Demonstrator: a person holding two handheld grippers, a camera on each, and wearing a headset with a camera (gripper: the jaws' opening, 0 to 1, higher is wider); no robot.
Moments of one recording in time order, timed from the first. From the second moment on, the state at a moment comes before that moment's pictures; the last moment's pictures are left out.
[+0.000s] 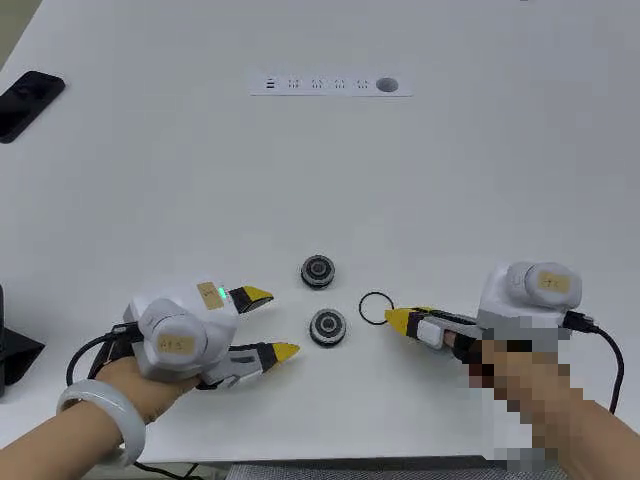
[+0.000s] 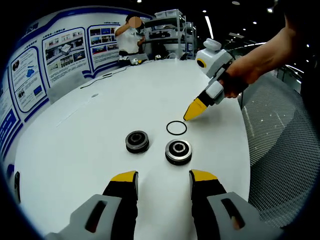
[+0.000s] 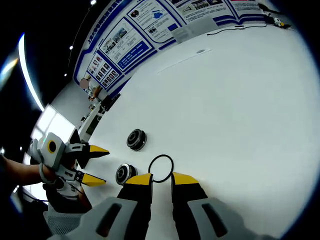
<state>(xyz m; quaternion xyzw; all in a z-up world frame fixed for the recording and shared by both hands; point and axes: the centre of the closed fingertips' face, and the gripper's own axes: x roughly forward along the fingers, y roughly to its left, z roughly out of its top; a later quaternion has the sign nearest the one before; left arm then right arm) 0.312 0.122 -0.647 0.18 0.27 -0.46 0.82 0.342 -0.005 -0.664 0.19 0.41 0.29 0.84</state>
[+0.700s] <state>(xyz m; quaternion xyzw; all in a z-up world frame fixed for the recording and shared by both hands) 0.312 0.088 -0.642 0.19 0.26 -0.50 0.80 0.329 0.036 -0.653 0.22 0.41 0.35 0.81</state>
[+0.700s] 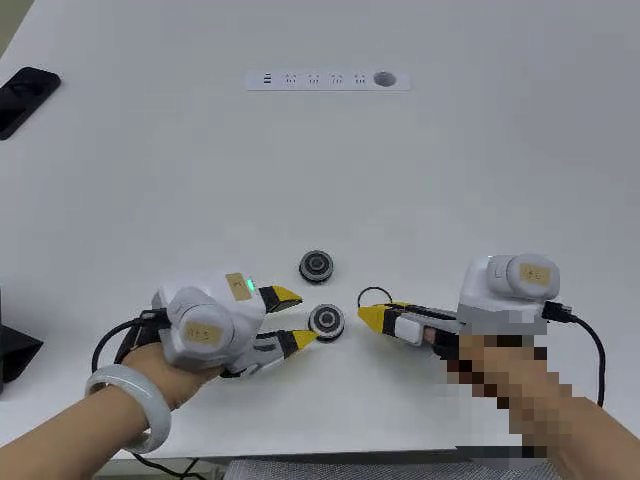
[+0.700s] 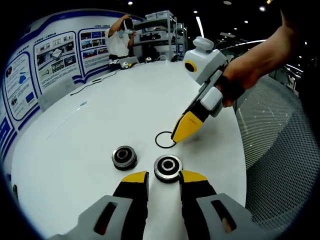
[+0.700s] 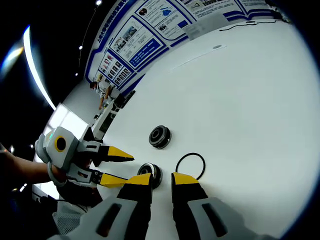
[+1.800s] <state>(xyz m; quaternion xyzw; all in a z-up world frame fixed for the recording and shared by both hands) 0.314 0.068 -0.654 0.21 0.28 -0.52 0.77 0.327 0.055 -0.660 0.24 0.42 0.36 0.80</state>
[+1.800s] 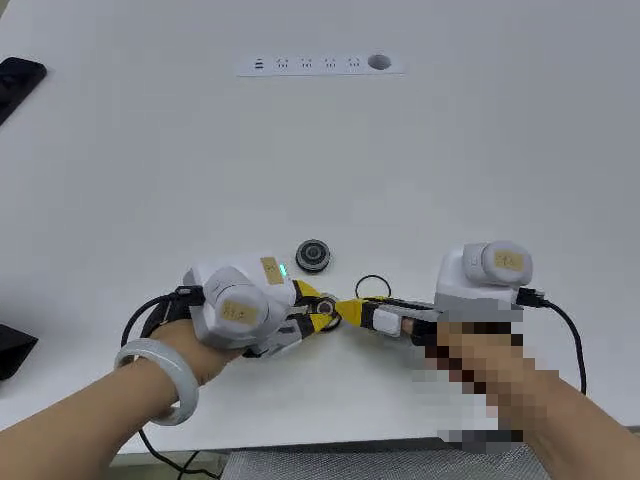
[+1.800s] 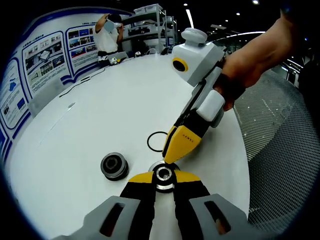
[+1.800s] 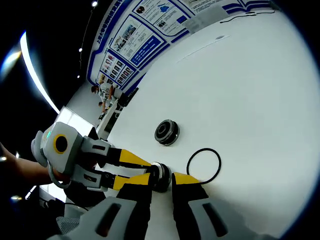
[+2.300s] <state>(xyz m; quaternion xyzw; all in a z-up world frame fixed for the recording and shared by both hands) 0.314 0.069 -0.654 0.21 0.28 -0.53 0.77 0.323 0.065 -0.663 0.27 0.44 0.36 0.78</state>
